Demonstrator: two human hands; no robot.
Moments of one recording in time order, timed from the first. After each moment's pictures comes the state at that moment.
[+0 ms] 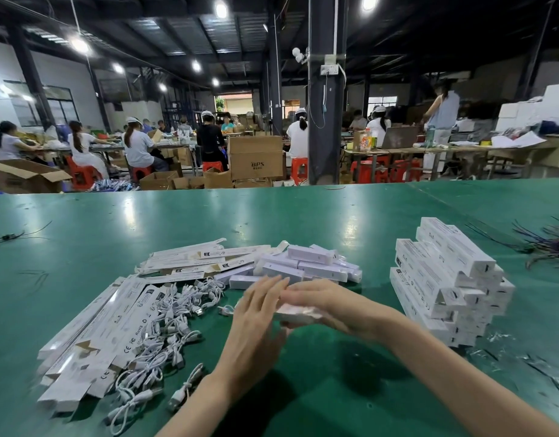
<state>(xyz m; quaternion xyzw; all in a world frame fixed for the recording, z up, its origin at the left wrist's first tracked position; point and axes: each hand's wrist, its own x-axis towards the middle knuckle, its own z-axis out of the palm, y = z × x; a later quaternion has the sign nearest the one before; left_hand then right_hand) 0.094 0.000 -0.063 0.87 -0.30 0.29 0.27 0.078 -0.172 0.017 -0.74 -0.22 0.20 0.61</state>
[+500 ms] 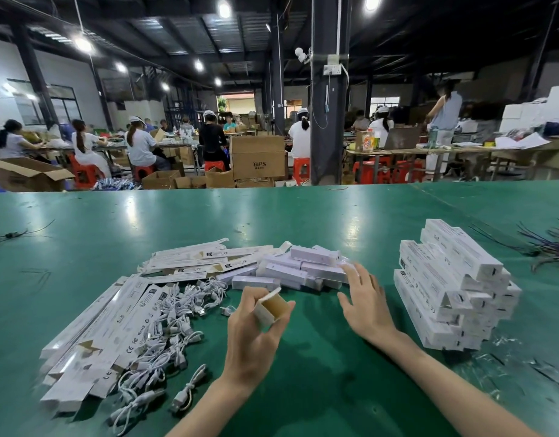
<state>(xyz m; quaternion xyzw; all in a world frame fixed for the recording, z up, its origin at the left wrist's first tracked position) 0.084 -0.012 -0.054 0.74 -0.21 0.37 0.51 0.146 -0.226 -0.077 -0.96 0.00 -0.22 0.19</state>
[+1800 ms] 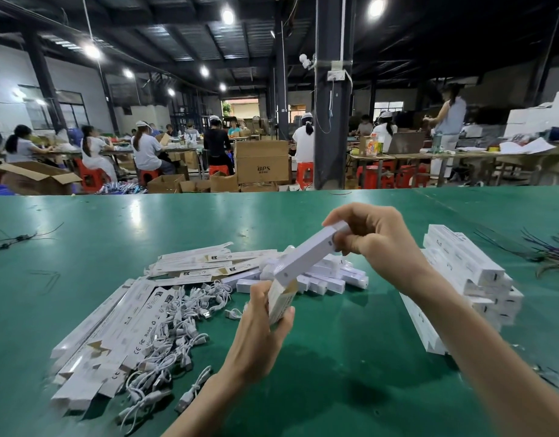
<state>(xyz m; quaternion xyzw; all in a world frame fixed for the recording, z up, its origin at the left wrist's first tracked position) 0.089 -0.005 -0.051 0.80 -0.27 0.30 0.43 0.056 -0.193 0.100 -0.79 -0.20 -0.21 0.55</state>
